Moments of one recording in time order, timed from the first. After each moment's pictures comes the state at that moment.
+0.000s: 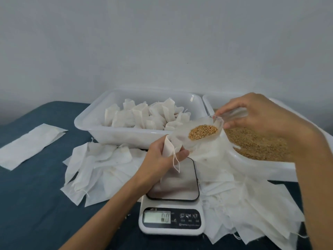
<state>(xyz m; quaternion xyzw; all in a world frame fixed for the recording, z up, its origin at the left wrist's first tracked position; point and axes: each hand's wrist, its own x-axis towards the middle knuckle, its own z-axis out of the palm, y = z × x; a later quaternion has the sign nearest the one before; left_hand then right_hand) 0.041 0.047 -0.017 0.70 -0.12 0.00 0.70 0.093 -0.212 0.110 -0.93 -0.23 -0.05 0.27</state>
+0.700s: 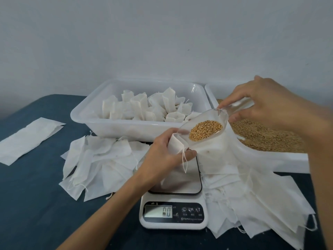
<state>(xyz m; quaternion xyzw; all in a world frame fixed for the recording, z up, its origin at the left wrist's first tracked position) 0.040 0.046 -0.029 0.75 -0.13 0.01 0.65 0.071 -0.194 0.119 -0.96 -0.22 -0.09 0.16</state>
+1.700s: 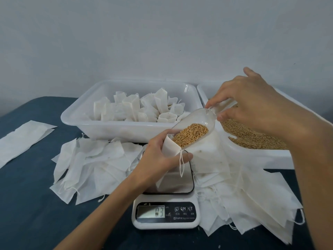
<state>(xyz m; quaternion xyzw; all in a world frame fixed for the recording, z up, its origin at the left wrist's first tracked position) 0.032 0.038 -0.022 0.74 -0.12 -0.01 0.66 0.064 -0.184 0.118 -0.96 -0.22 -0.16 0.05</state>
